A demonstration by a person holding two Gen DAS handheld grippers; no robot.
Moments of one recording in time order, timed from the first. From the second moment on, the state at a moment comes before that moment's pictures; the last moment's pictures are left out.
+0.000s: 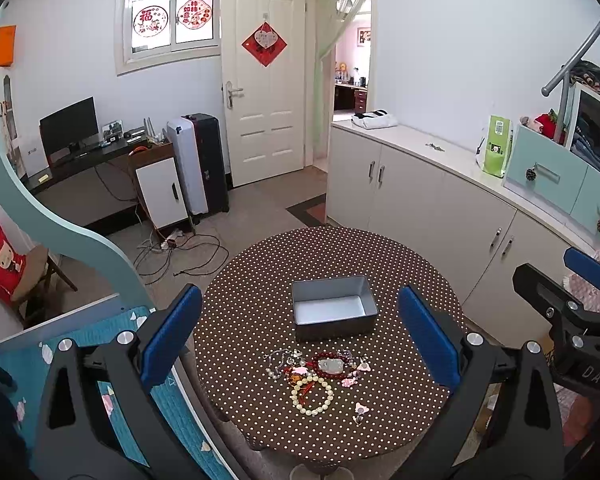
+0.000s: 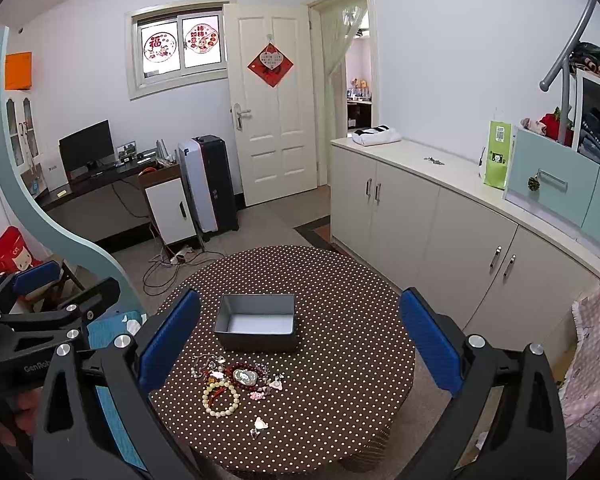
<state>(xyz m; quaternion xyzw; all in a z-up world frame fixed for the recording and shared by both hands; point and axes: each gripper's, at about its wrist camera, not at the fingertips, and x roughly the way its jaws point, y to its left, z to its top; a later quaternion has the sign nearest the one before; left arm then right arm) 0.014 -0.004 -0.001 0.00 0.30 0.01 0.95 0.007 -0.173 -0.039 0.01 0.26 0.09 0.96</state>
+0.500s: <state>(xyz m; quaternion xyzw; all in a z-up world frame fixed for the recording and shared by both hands) 0.018 -0.006 -0.005 0.00 0.31 0.01 0.95 0.014 -0.181 -0.042 0.01 0.27 0.09 0.96</state>
